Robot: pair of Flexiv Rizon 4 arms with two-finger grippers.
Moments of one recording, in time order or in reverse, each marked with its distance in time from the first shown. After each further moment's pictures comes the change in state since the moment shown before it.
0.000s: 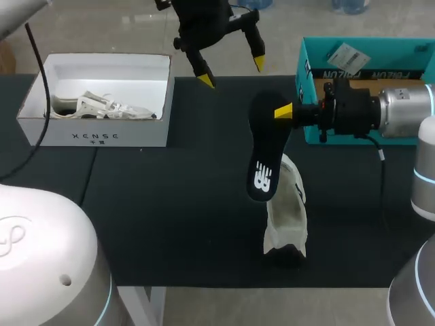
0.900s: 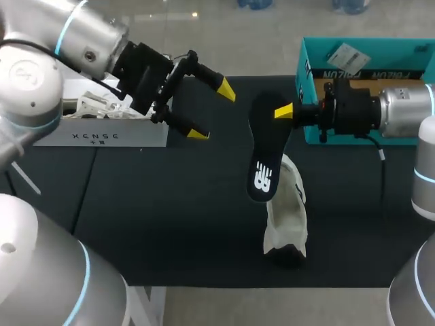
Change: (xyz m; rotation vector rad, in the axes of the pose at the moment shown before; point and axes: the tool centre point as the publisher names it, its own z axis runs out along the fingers) left arm 0.033 -0.063 0.031 0.162 -0.652 -0.086; right arm 0.000 0.000 0.000 0.000 -0.001 0.000
